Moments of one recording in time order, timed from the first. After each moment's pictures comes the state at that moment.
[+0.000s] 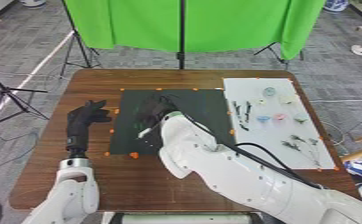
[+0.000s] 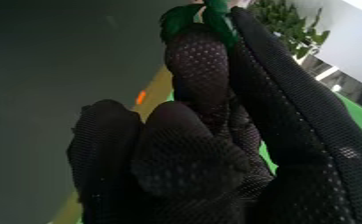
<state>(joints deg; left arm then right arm) 101.4 -59.4 -76.5 -96.7 59.7 26.0 27.1 -53.9 -74.3 25.9 -97.0 -89.3 23.4 47.5</state>
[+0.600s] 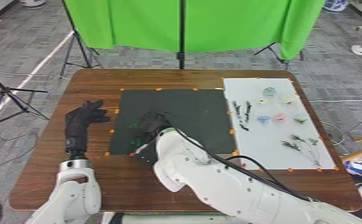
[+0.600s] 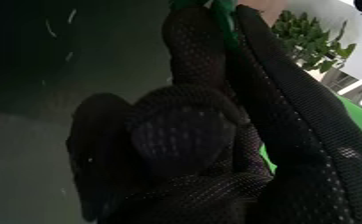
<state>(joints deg) 102.5 -60.4 -76.8 -97.8 59.0 28.0 28.2 -58.1 -76.9 25.2 -93.4 -90.1 22.9 47.5</state>
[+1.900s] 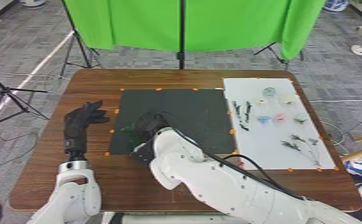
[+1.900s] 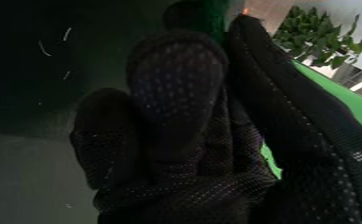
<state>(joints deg) 103.1 -60.8 -77.3 -98.3 59.1 28.2 28.1 -57.8 -78.9 25.5 -90.5 -89.2 24.0 47.7</state>
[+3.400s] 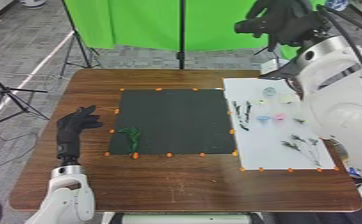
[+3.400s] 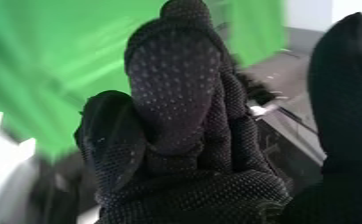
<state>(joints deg) 106.7 -62.1 -81.8 -99.3 60.3 26.5 26.1 -64.6 -38.5 65.9 -124.7 -112.9 -1.3 33.5</state>
